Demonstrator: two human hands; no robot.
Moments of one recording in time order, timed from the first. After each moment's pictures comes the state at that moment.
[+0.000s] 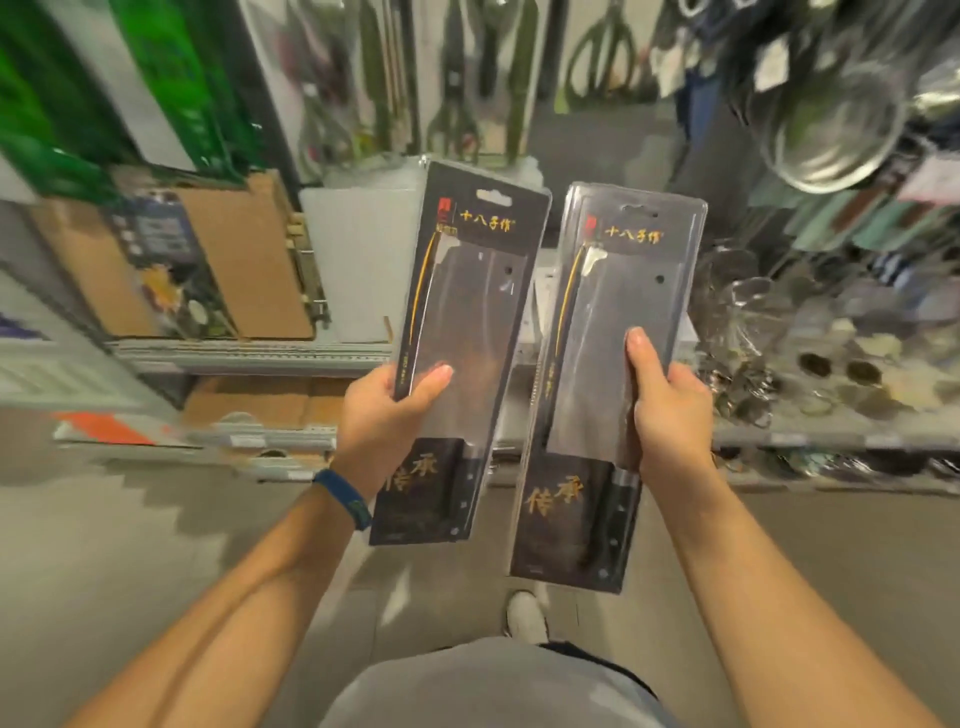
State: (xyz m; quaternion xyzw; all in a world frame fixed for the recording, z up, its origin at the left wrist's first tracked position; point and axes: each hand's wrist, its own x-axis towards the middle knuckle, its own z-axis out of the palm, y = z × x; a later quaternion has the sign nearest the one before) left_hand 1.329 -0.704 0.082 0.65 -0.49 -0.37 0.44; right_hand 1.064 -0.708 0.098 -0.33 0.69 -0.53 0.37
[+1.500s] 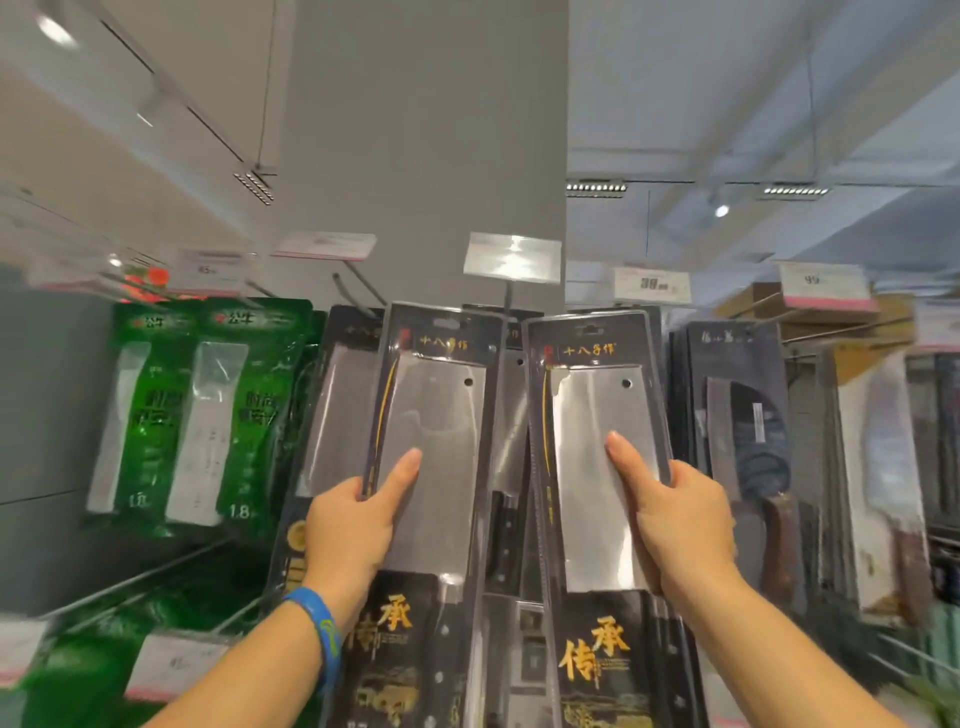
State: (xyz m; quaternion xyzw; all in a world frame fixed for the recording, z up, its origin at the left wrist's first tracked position) left_hand 1.461 -0.984 0.506 0.48 -0.48 -0.06 0.73; right_hand 1.183 -0.979 0.532 -0.53 0.48 -0.69 0.08
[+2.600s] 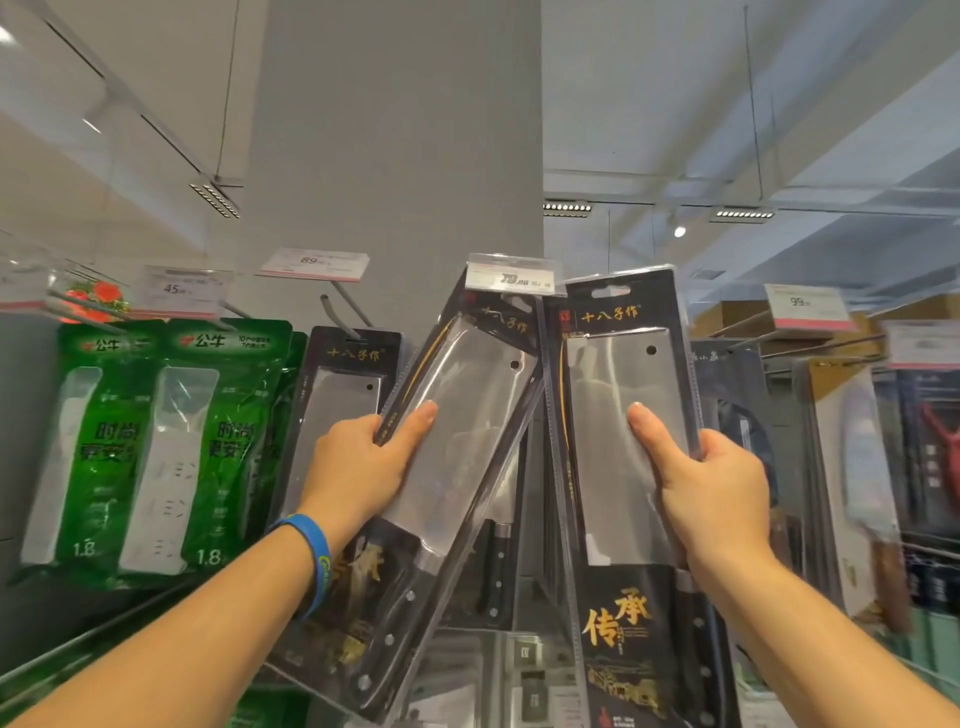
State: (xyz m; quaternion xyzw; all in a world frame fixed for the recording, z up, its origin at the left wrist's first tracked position) left_hand 1.479 -1.002 0.589 0.46 -0.62 0.07 0.63; right_hand 1.183 -0.969 0.572 -0.49 0.45 -0.75 -0.06
